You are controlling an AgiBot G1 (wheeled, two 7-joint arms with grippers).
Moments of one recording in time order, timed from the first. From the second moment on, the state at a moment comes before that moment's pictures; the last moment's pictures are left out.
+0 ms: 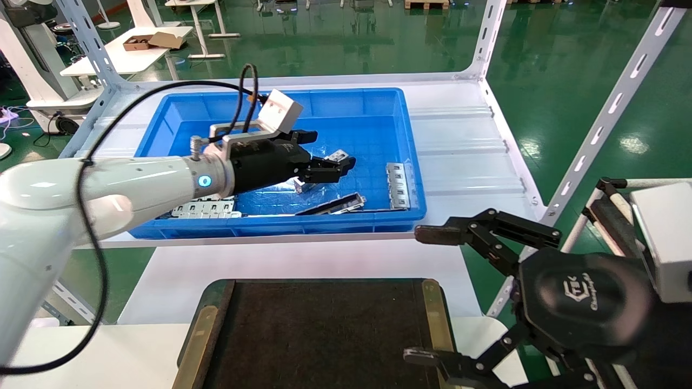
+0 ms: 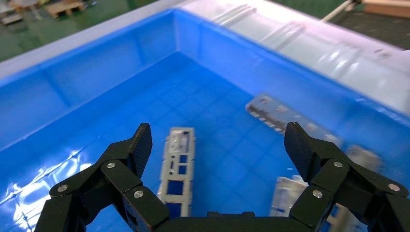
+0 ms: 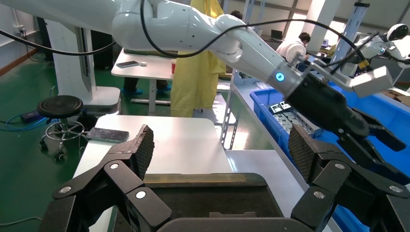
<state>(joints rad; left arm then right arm) -1.63 1.29 0.53 -0.30 1.31 0.88 -0.07 1.08 -0.61 -0.28 1.28 -0.73 -1.49 0.19</state>
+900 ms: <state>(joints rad) -1.65 1.36 0.59 -0.13 1.30 0.78 -0.05 1.08 -0.61 -0.29 1.28 -0.73 -1.49 0.18</state>
